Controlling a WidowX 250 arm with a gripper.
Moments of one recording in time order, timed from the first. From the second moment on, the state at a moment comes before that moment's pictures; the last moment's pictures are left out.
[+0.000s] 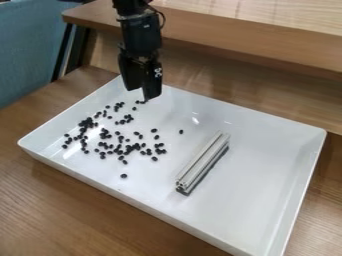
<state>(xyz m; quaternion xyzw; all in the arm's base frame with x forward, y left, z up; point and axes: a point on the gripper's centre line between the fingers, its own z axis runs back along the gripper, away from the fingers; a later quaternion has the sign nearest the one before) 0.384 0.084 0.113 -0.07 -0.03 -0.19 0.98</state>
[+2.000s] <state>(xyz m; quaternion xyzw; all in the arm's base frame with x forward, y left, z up) 0.364 -0.031 0.047 -0.02 -0.02 -0.08 1.00</state>
